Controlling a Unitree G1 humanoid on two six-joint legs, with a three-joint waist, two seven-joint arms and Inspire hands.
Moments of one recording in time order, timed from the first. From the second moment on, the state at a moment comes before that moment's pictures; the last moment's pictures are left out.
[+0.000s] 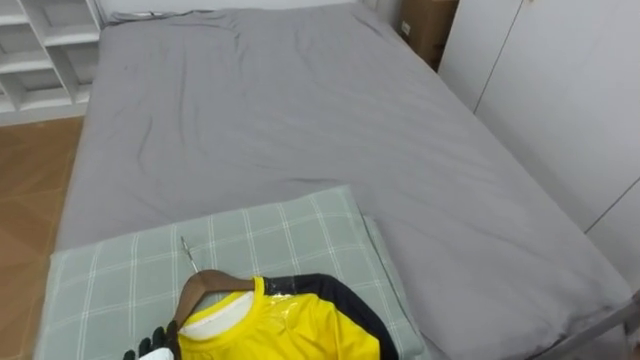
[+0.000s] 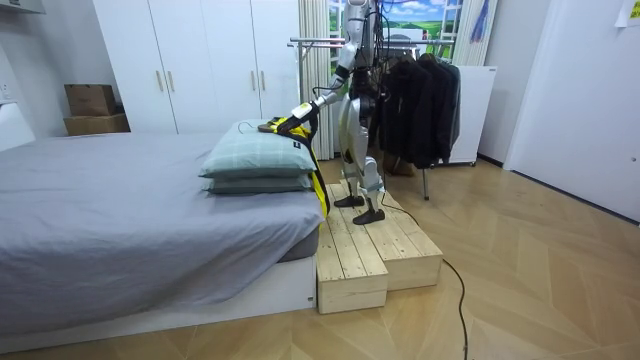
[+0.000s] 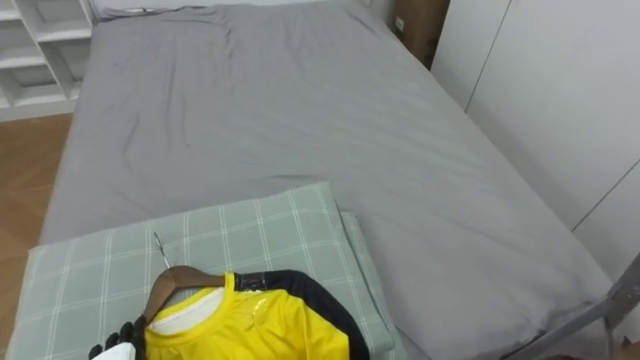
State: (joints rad) left arm -0.15 0.18 -0.12 1.15 0.76 0.04 0.61; right arm 0.10 -0.23 0.10 1.33 0.04 0.12 0.09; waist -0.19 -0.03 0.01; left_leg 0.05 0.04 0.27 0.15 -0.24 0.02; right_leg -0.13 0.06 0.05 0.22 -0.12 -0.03
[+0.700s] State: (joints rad) left arm -0.17 0.18 -0.09 1.18 0.62 0.04 0.61; right arm 0.10 -0.22 0.12 1.32 0.11 0.12 0.04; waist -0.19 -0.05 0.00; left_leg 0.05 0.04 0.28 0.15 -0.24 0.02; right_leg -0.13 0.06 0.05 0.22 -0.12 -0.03
